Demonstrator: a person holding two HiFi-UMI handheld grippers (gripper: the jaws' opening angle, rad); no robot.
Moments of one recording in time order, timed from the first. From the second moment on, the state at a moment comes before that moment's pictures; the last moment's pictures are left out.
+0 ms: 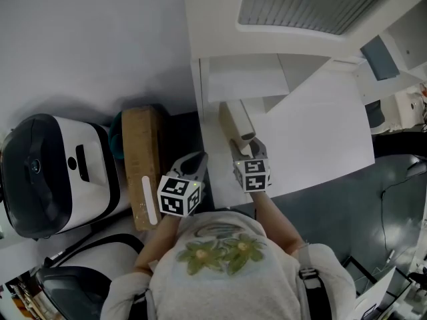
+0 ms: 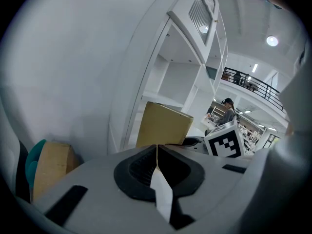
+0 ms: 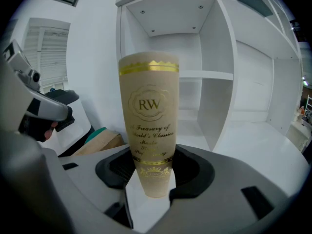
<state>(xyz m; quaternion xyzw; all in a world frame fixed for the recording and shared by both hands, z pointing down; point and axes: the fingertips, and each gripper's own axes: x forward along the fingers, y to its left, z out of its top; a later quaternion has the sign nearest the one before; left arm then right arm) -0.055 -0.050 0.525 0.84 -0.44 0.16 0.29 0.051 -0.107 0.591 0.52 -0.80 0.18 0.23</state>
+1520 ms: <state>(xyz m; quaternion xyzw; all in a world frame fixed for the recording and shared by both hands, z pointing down) -0.066 -0.062 0.529 0.84 -0.43 0.16 0.29 0.030 -0.146 0.604 0.54 -0.79 0.19 0.24</state>
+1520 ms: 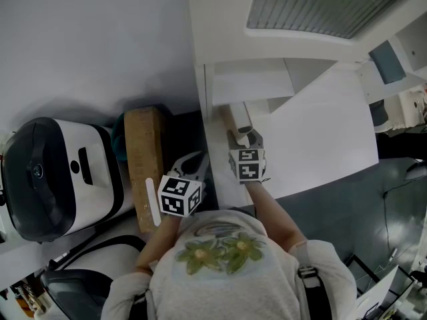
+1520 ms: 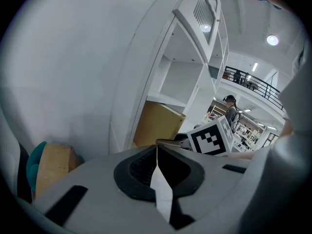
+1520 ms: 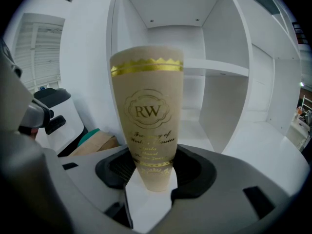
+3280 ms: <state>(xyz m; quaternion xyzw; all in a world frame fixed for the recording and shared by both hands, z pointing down) -0.057 -0.080 0.541 0.83 -0.43 0.18 0.30 0.012 -0.209 0.614 0.54 -0.79 0.20 0.23</state>
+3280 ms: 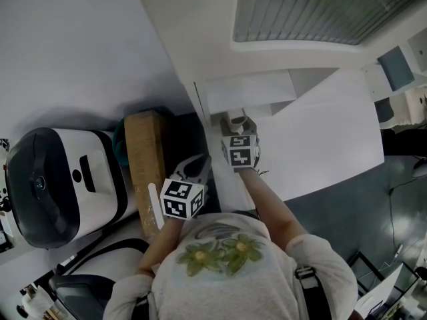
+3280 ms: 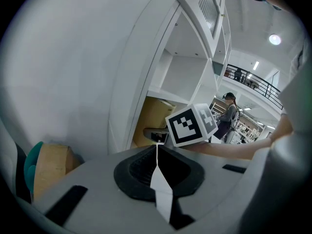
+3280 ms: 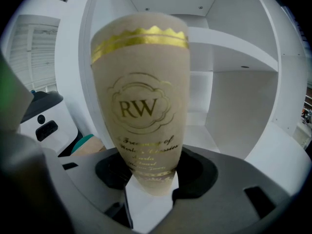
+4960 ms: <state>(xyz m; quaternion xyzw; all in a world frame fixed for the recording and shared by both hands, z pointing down) -0.038 -0.042 0.523 0.85 -0.42 0.17 0.28 0.034 -0.128 0.607 0.53 -0.79 0.23 0.22</state>
